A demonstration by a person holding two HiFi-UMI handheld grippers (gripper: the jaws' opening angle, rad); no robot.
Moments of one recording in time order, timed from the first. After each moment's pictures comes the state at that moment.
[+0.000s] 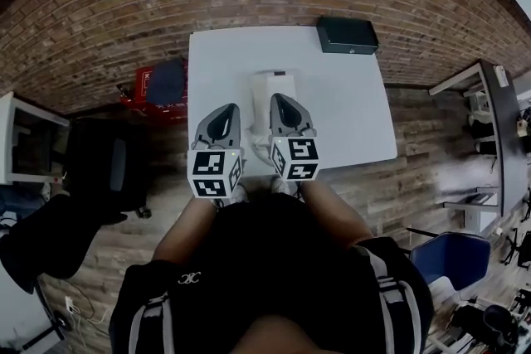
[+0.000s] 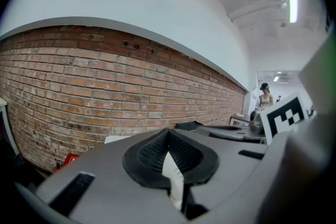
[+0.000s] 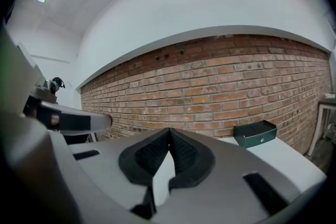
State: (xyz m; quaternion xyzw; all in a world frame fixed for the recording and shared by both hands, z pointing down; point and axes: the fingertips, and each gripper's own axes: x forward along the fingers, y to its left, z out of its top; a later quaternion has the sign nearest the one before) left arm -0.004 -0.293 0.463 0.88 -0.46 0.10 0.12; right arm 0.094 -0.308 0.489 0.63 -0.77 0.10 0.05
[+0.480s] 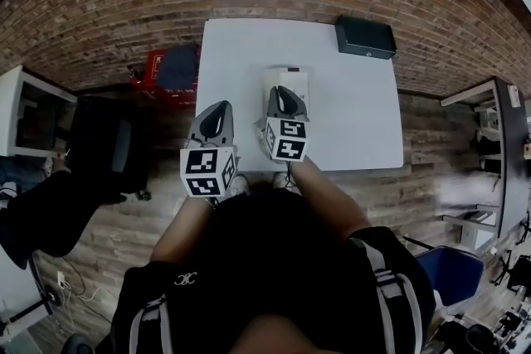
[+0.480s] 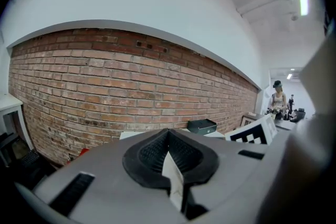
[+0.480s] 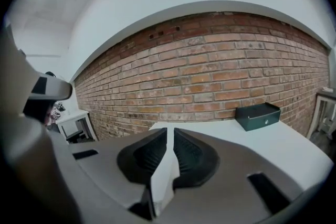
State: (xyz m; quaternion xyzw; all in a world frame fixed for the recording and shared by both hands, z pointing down) left arm -0.042 -0.295 0.473 0.84 -0.51 0.11 0.14; right arm 0.083 -0.349 0.564 0.63 -0.75 0.17 0.10
